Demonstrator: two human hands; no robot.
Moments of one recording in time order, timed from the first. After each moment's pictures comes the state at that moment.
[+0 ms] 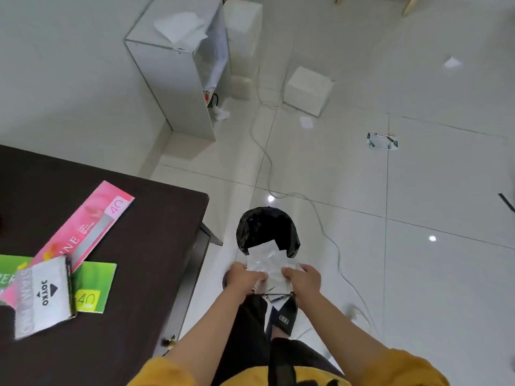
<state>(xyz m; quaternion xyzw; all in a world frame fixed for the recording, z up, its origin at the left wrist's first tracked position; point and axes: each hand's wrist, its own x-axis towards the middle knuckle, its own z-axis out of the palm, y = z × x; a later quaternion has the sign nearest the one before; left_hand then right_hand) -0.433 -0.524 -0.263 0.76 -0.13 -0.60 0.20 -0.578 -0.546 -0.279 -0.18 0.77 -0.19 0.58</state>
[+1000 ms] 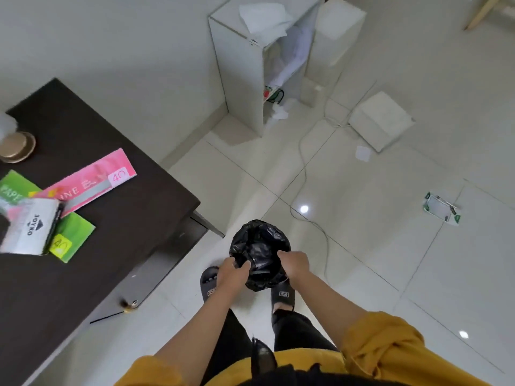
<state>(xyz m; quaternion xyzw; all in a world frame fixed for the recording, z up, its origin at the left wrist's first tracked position) -0.498 -0.614 -0.265 0.85 -0.02 -0.47 0.25 -0.595 -0.732 -0.290 -0.41 0.68 0.05 0.60</state>
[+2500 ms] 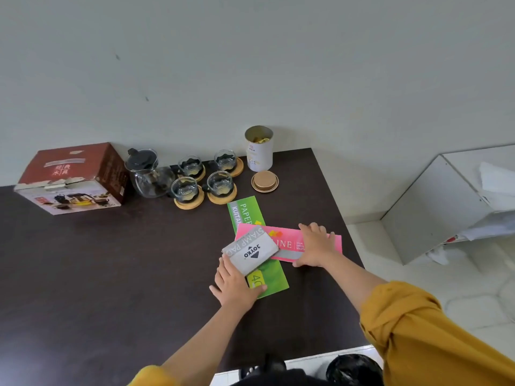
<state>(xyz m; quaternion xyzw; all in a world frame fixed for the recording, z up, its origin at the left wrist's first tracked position) -0.215 -0.393 -0.203 0.94 0.17 -0.18 0.24 -0.146 -0.605 -0.182 -0.97 0.06 0.22 0.08</state>
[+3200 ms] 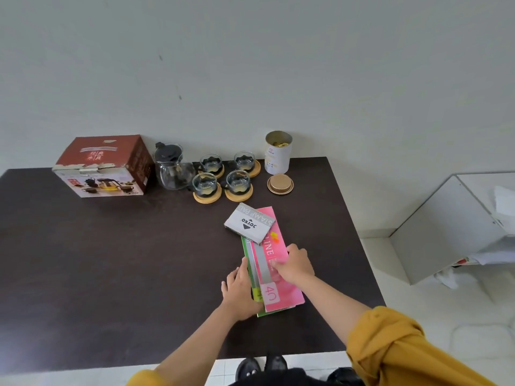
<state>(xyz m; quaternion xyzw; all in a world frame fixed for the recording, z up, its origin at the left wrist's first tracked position) -0.244 -0.360 -0.194 0.91 0.02 -0.22 0.34 -0.184 -0.515 -0.196 -0.91 0.19 0.20 0.30</state>
